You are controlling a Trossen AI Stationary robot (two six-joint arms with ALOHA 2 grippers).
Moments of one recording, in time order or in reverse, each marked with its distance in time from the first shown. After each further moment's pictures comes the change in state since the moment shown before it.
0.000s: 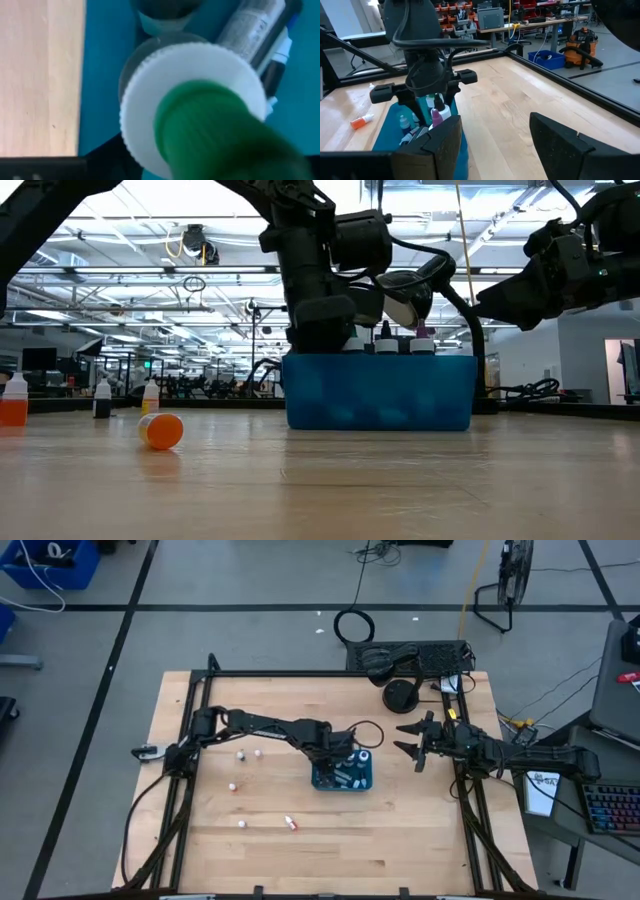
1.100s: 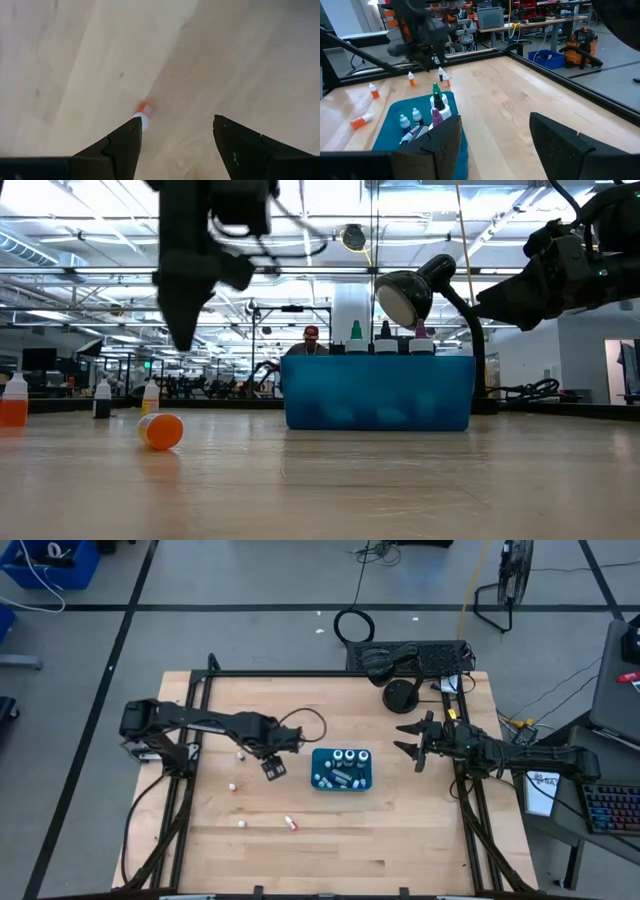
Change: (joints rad) left arm -0.013 -0.536 -0.493 -0.228 -0.178 -0.402; right arm 0.000 0.000 0.000 -0.001 0.000 0.000
